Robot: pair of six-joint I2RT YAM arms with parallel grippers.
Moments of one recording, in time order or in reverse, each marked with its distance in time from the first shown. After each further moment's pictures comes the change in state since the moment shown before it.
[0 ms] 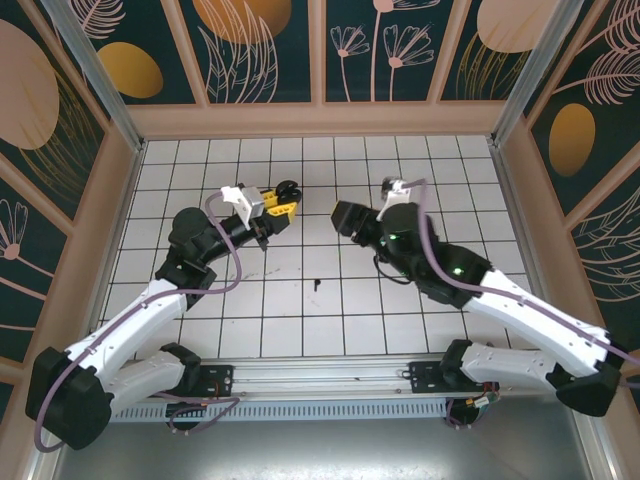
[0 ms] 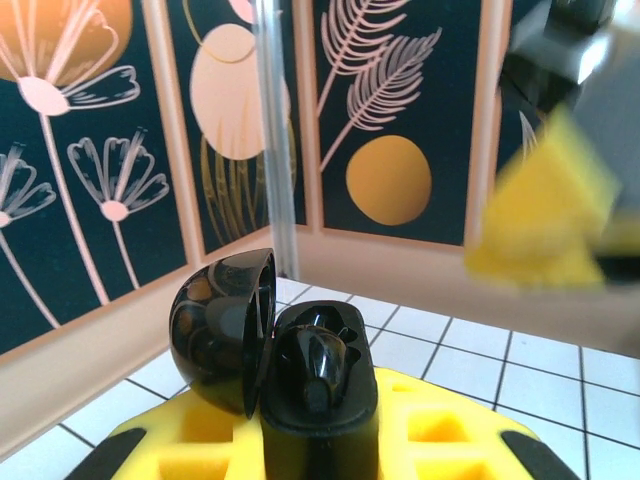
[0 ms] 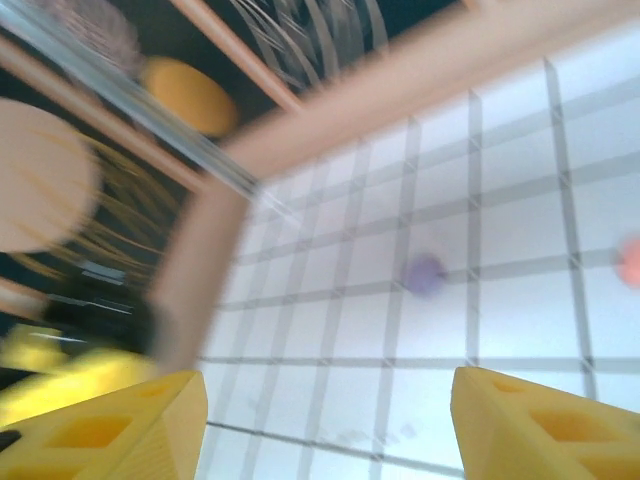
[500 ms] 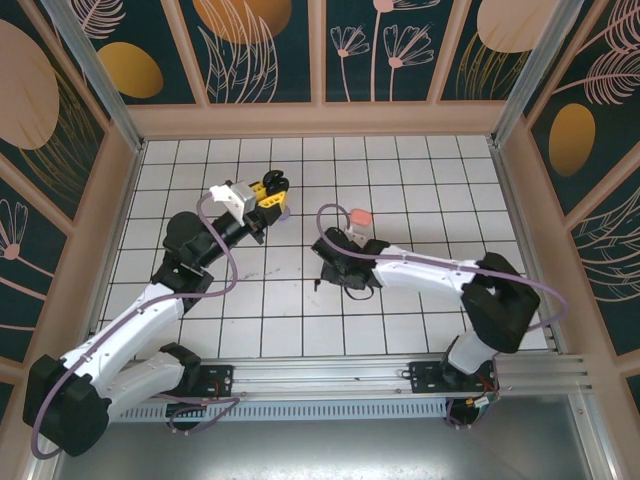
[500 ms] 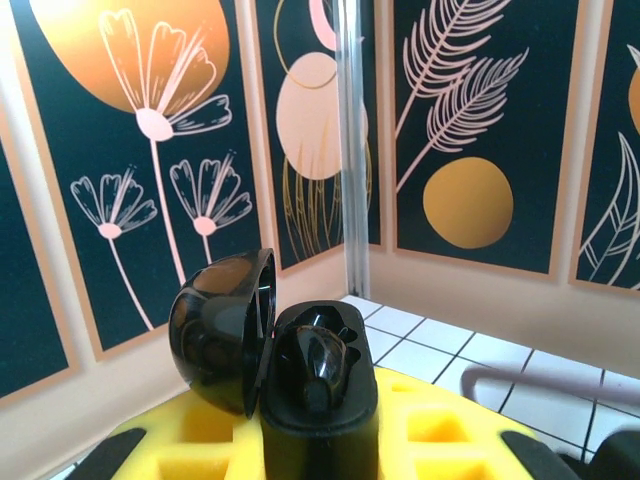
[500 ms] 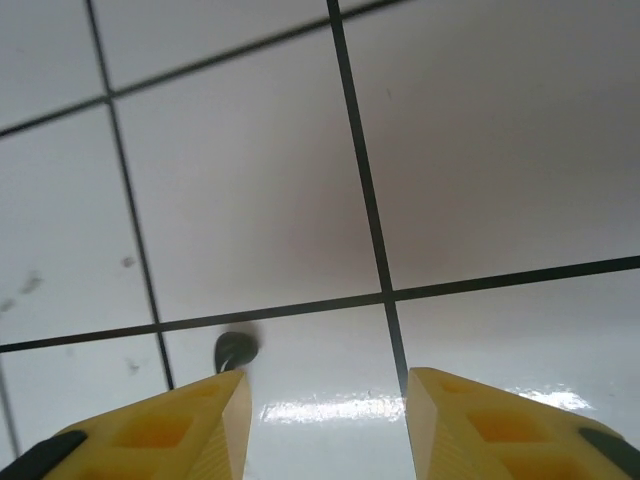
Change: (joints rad) left arm 0.000 -0.042 -0.013 0.015 -0.163 0.023; right arm -0.022 0.565 -0.051 -0.140 -0.159 0.208
